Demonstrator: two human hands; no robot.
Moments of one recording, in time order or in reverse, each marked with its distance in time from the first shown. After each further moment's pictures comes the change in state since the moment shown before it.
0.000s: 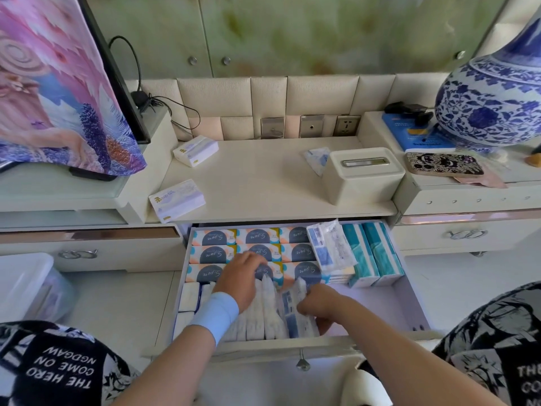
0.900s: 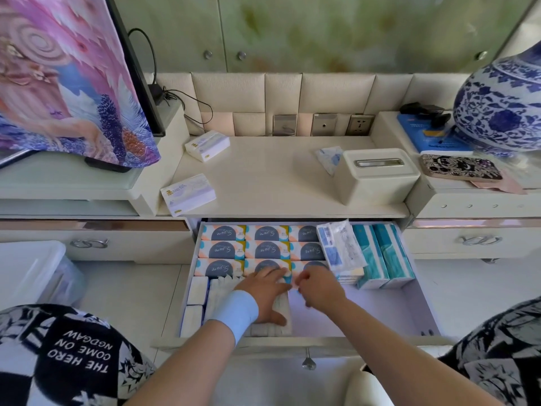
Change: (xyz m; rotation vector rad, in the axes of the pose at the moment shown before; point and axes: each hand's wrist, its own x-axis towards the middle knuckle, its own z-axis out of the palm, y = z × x) left_hand -0.002 0.003 0.018 0.385 -0.474 0.213; right_hand 0.005 -0.023 0.013 -0.116 0.387 -0.298
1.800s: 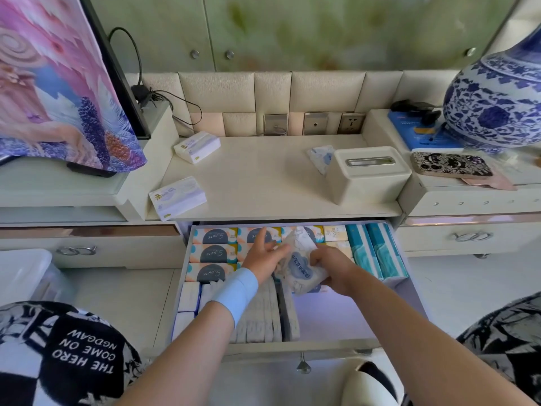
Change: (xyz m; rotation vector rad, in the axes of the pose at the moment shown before) left_hand 0.030 0.014 -0.057 -1.389 0.377 -0.390; right_hand 0.021 0.004 -0.059 0.877 -0.144 0.154
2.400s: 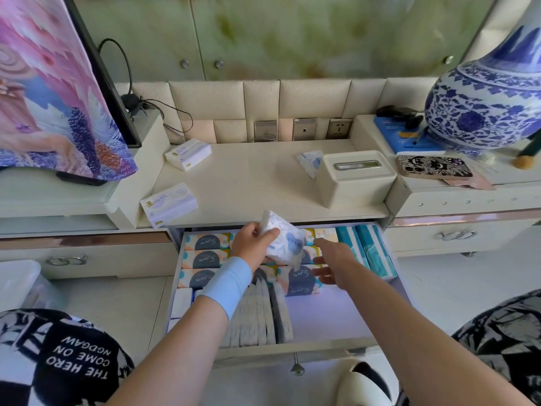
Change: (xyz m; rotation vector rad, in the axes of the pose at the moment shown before) left_hand -0.002 0.033 -0.006 -0.118 0.142 0.074; right_hand -0.013 -0.021 -0.013 -0.071 0.311 0.147
